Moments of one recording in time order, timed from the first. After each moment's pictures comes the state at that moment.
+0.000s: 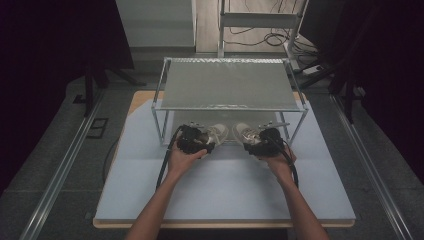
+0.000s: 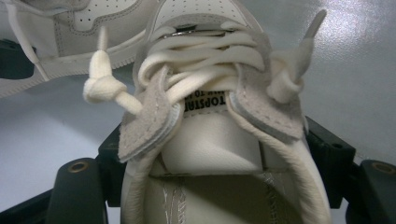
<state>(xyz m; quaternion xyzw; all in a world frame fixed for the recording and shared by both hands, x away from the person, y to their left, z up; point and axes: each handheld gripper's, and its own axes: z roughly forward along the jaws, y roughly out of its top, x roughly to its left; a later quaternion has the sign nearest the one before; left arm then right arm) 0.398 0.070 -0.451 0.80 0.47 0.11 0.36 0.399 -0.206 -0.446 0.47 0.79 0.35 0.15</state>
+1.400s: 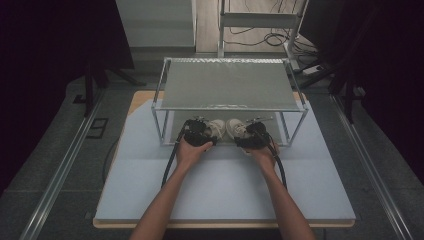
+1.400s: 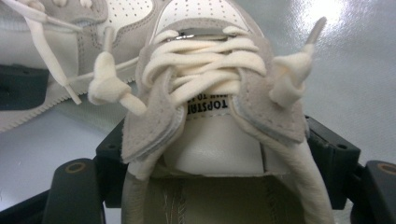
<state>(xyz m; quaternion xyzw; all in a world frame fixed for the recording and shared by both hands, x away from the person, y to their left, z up) 0.436 0.056 -0.470 0.79 0.51 0.13 0.33 0.438 -0.173 -0.473 0.51 0.77 0.34 0.17</state>
